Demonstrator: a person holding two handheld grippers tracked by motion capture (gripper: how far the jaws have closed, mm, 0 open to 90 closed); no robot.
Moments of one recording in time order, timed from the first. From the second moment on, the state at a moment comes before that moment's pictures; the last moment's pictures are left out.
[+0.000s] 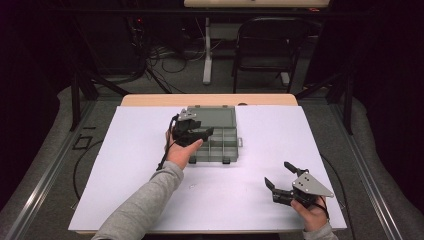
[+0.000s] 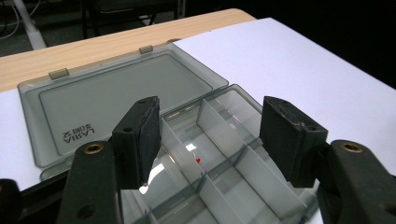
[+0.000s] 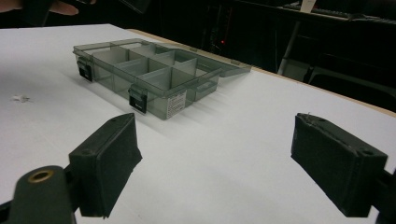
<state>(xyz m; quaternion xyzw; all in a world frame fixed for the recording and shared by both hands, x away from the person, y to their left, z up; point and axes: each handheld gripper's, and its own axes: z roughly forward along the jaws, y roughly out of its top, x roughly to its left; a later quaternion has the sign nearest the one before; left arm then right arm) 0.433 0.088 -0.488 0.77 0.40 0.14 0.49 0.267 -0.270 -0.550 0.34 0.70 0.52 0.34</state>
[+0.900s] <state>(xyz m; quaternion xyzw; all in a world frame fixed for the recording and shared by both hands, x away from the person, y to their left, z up) 0.343 0.162 -0.496 0.75 0.38 0.15 0.52 0.267 -0.269 -0.550 0.34 0.70 0.52 0.34</state>
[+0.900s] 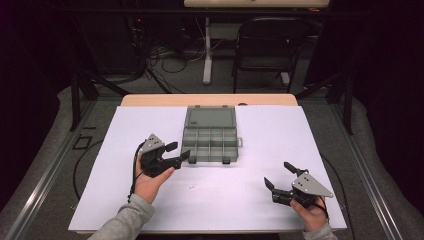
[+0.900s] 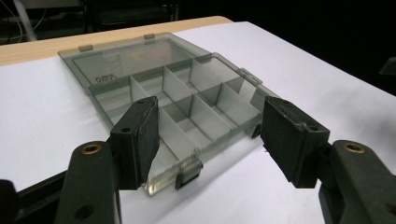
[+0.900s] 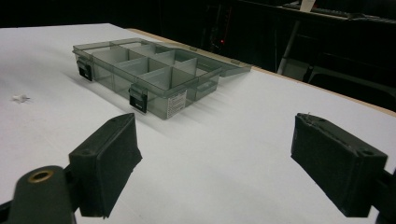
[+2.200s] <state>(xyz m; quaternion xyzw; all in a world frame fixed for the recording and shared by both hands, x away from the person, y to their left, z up) 0.304 0.148 -0.552 0.80 0.35 0.08 0.47 0.267 -0.269 -0.550 0.34 0.71 0.52 0.34</state>
